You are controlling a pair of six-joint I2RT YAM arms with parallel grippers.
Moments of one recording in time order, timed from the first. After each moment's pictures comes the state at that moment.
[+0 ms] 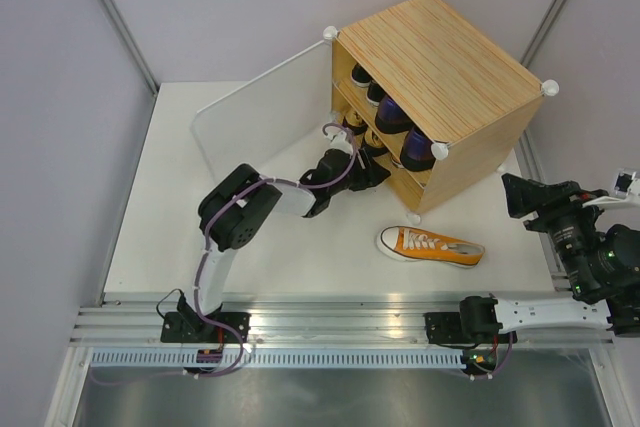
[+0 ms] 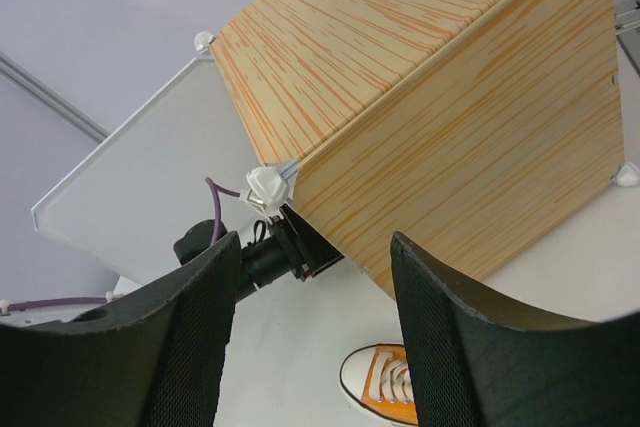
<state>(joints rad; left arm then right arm) -0.76 2.18 1.20 0.68 0.09 -0.86 1.57 0.32 1.16 -0.82 1.44 0.54</state>
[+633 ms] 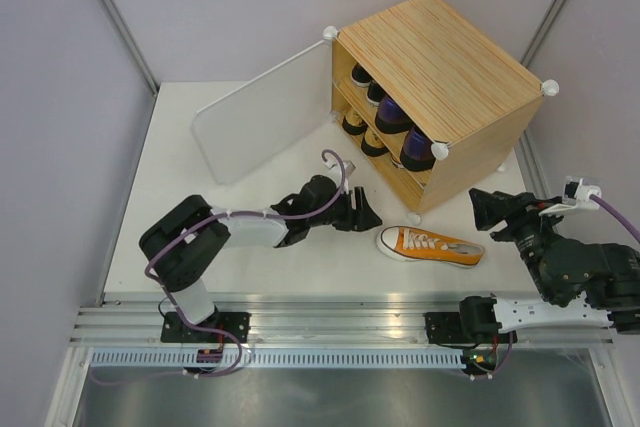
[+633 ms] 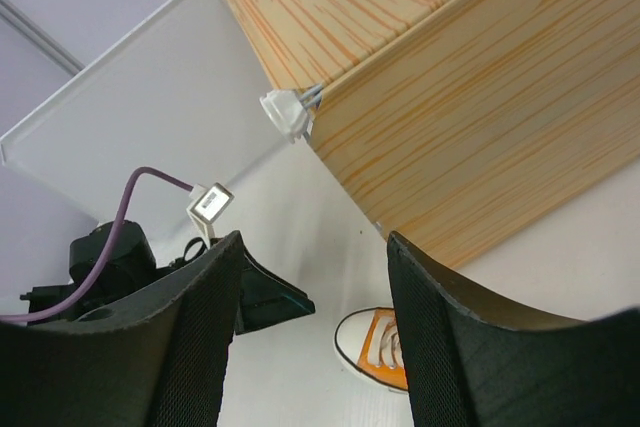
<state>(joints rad) -0.87 1.71 0.81 0.46 0.21 -0.76 1.58 0.39 1.08 -0.97 1.38 0.76</state>
